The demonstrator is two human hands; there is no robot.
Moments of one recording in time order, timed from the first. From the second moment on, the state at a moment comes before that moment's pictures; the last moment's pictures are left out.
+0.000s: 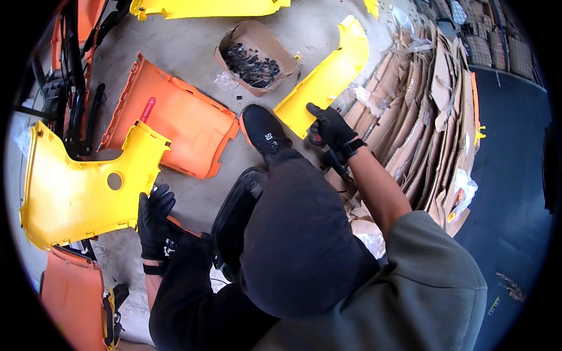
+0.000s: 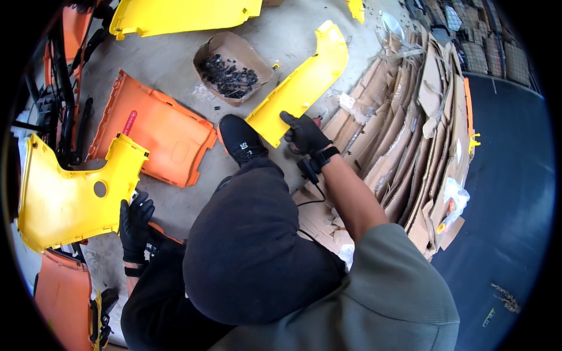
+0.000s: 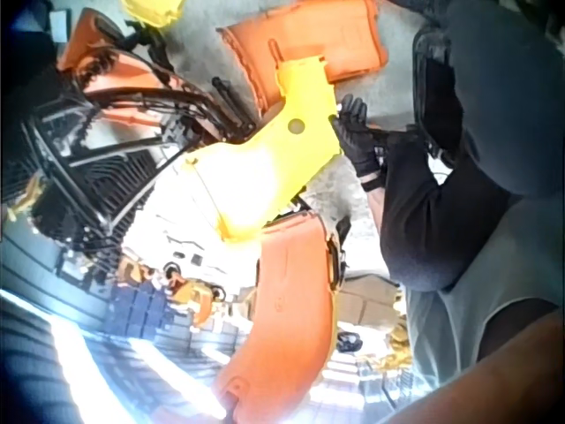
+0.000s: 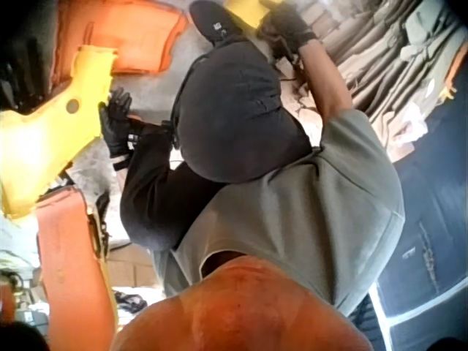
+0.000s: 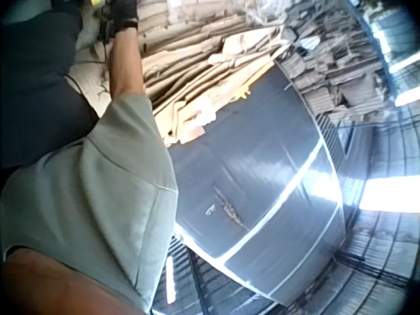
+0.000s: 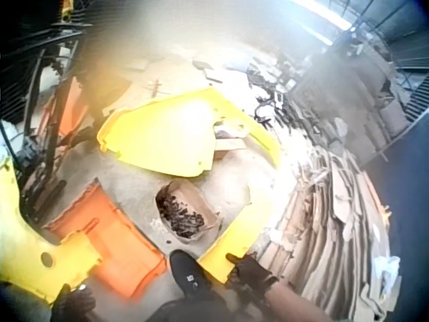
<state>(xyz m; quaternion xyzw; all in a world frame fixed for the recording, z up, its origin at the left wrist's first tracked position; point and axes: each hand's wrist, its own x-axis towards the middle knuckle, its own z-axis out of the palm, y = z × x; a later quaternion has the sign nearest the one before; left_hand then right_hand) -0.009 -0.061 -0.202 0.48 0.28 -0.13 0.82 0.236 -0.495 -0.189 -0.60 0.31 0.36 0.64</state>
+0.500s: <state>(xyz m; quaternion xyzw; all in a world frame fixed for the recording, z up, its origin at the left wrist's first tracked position) -0.024 -0.037 -0.175 0.22 0.29 0.03 0.93 0.244 -0.372 -0.138 -0.49 0.08 0.42 0.76</state>
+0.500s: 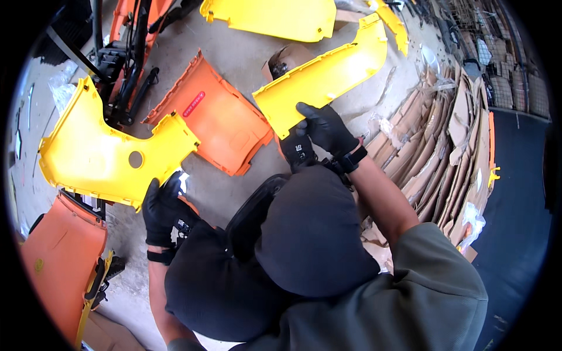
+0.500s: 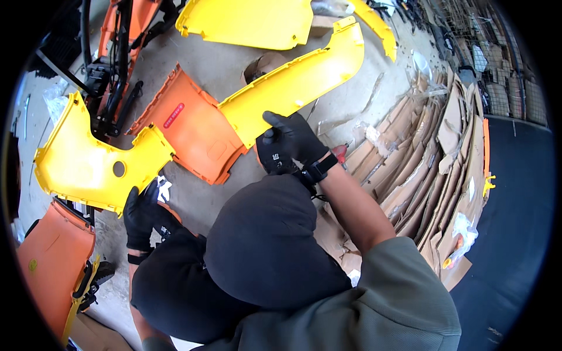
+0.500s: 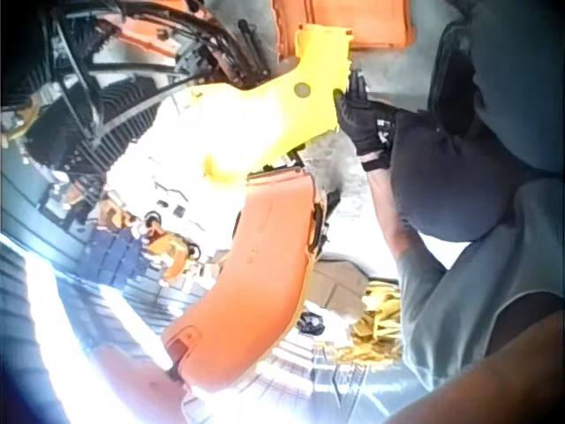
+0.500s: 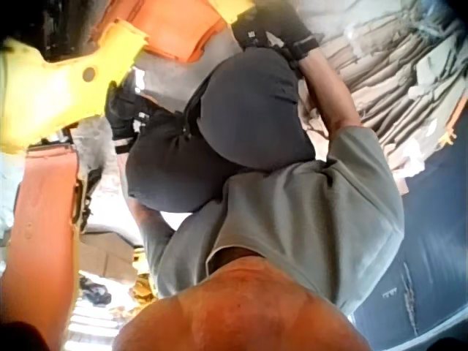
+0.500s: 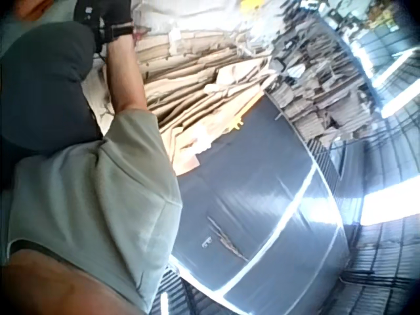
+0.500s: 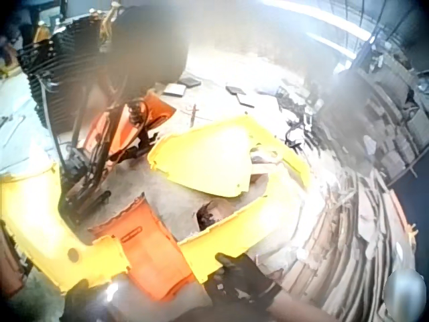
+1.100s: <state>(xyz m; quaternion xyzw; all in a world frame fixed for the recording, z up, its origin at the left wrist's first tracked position) -0.048 -0.032 -0.066 0.20 0.22 0.11 0.95 0.230 -0.377 -0.045 -0.53 -0.05 0.35 0.77</state>
